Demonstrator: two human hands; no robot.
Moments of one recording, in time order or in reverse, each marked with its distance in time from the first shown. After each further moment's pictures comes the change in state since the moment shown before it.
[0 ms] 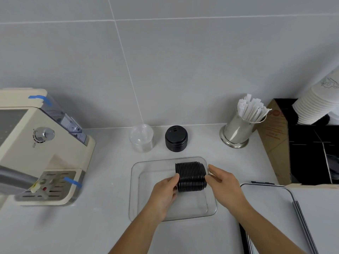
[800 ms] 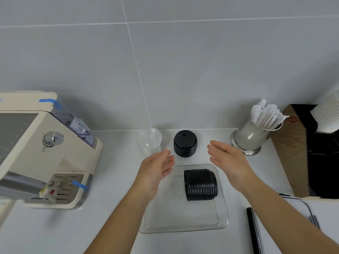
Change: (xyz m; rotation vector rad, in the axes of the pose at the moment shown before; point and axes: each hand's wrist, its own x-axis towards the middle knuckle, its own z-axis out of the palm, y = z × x) left_hand -0.001 0.084 -0.031 -0.130 0.082 0.198; right_hand 0.053 -0.064 -0.004 0.400 -0.069 0.009
